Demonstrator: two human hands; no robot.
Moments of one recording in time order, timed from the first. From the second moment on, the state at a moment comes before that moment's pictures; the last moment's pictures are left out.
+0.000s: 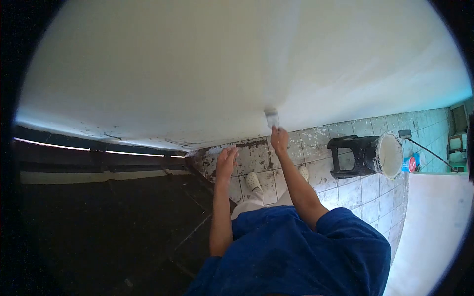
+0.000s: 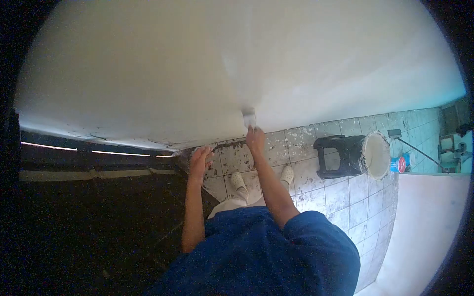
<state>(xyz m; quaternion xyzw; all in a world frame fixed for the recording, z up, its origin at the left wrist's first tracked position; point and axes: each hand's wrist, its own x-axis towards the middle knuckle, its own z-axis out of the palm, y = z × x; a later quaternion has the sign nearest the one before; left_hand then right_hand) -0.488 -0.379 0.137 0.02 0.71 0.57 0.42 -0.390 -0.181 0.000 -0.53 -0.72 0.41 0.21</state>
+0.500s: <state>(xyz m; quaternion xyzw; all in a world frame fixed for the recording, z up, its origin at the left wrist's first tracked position) -0.488 -0.393 0.111 -0.01 0.73 0.53 0.43 -0.403 -0.196 -0.075 -0.53 -0.77 0.33 0.14</state>
